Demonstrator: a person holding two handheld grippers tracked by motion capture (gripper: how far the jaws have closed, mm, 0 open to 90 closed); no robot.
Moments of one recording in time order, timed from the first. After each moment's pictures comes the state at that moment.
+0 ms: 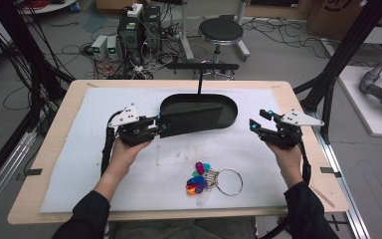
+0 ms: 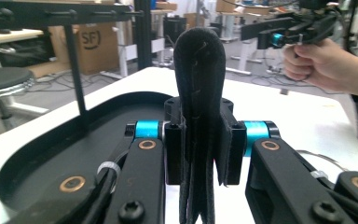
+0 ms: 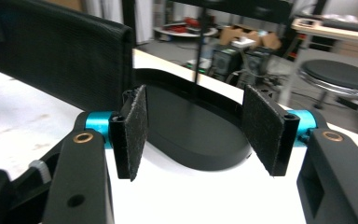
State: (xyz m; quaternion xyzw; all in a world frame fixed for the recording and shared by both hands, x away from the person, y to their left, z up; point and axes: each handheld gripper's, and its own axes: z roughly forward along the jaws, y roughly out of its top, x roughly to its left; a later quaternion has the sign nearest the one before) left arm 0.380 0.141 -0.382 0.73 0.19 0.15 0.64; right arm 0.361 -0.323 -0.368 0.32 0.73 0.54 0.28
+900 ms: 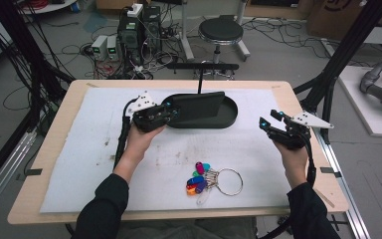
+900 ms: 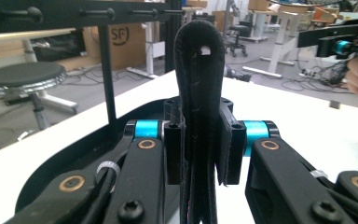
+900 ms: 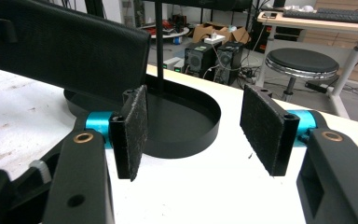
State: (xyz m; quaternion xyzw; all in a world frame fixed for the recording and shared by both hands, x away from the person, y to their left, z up) left arm 0.422 0.108 -0.383 0.72 0.23 0.19 0.63; right arm 0.361 -0.345 -0.375 0.37 0.70 0.54 0.29
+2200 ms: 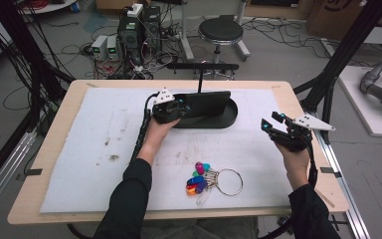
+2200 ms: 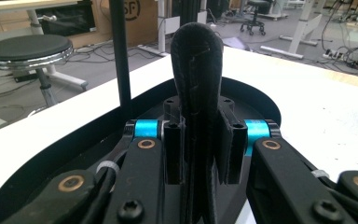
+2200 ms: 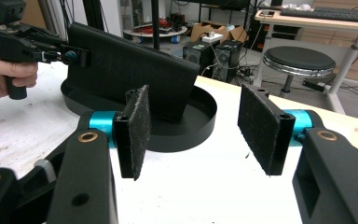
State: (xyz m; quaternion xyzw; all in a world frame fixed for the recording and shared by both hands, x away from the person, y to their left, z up) left arm 0.483 0.070 -0.420 0.75 0.26 0.19 0.58; right arm 0.358 -0.349 -0.379 0.37 0.70 0.53 0.29
